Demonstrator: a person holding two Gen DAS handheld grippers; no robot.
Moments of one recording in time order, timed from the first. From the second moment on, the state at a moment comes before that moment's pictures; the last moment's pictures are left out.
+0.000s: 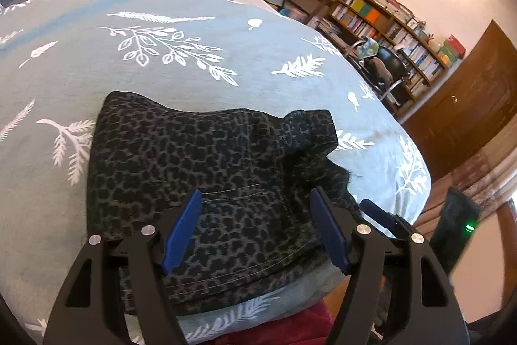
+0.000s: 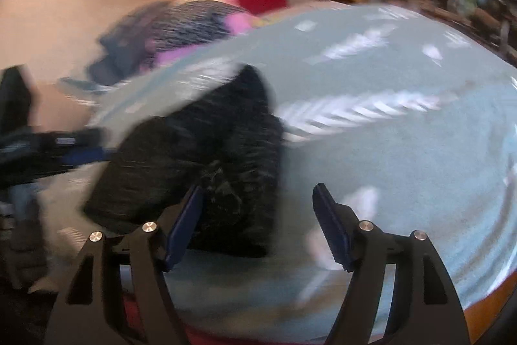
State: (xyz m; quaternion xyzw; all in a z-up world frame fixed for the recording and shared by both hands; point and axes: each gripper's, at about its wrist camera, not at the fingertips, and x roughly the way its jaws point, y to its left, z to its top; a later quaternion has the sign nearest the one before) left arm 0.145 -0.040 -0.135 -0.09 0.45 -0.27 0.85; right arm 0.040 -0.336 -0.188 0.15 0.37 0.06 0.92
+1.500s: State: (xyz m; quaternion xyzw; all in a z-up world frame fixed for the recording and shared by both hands) left arm 0.137 -0.006 -0.168 -0.08 0.46 -0.22 0.86; right arm 0.043 -0.336 -0.196 0.24 0.42 0.09 0.87
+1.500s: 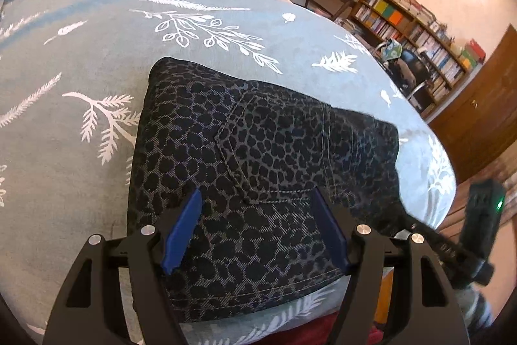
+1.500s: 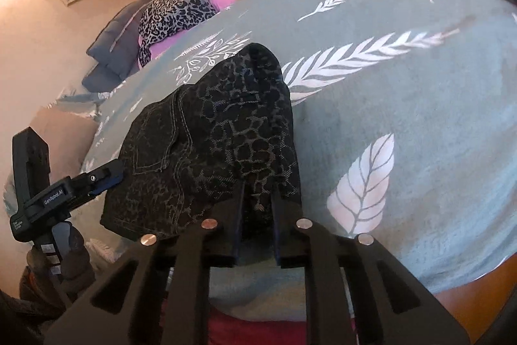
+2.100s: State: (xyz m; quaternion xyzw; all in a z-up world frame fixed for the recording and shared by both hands) left arm 0.186 -0.008 -0.141 -0.11 0.43 -0.19 0.88; right arm 0.122 -0.294 -0.155 0.17 0.34 0.12 0.92
